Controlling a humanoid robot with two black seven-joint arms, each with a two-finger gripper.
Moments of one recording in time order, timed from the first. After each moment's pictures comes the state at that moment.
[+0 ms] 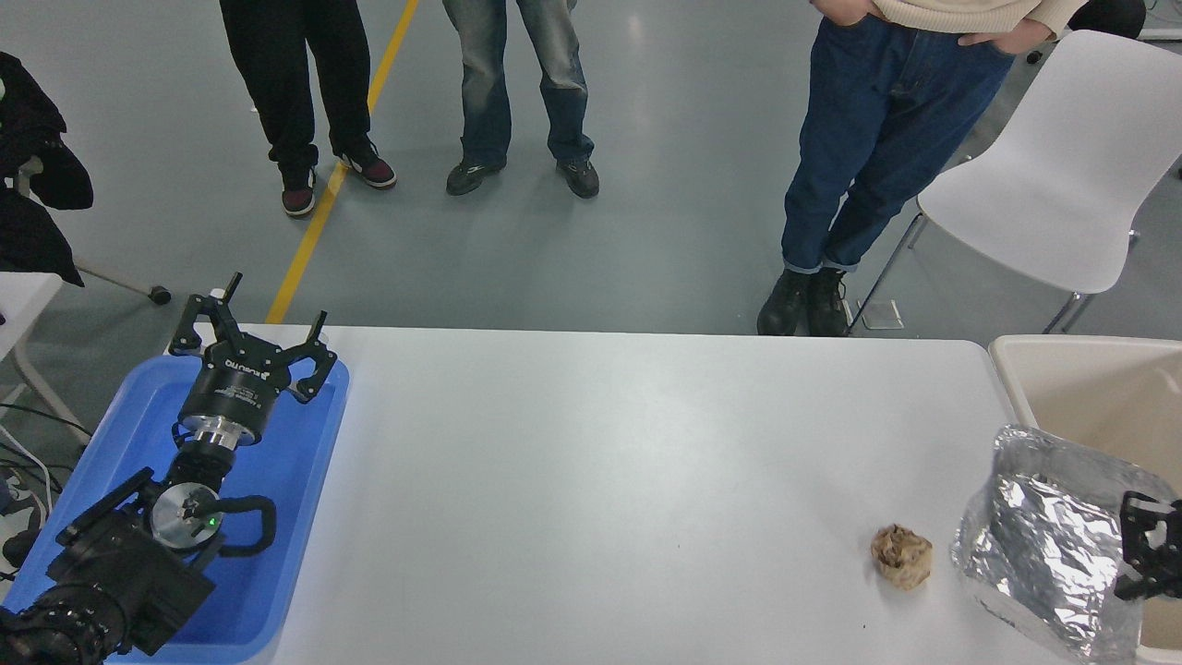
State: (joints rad) left arm -0.60 0.23 -0.89 -0.31 -0.13 -0.77 -0.36; right arm 1.92 -0.86 -1.53 1.27 -0.12 0.74 0.02
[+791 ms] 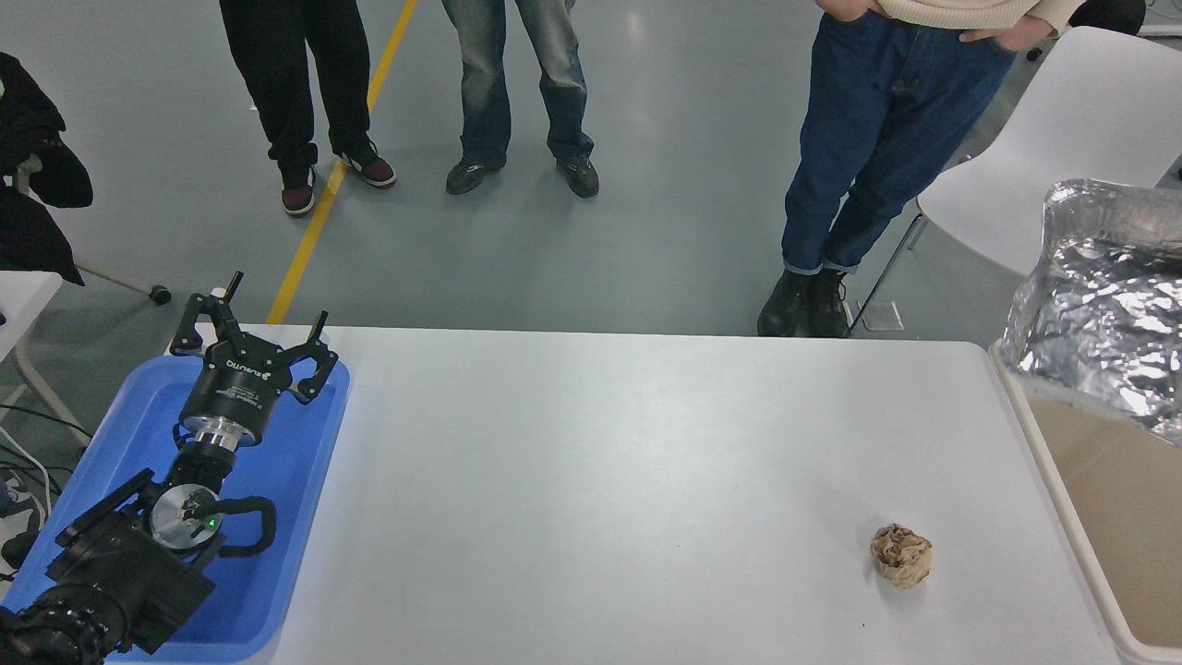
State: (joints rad) left arm -0.60 0.23 -0.89 -0.31 -0.13 -0.77 -0.36; right arm 2.39 -0.66 -1.75 1.27 -0.11 0.78 0.02
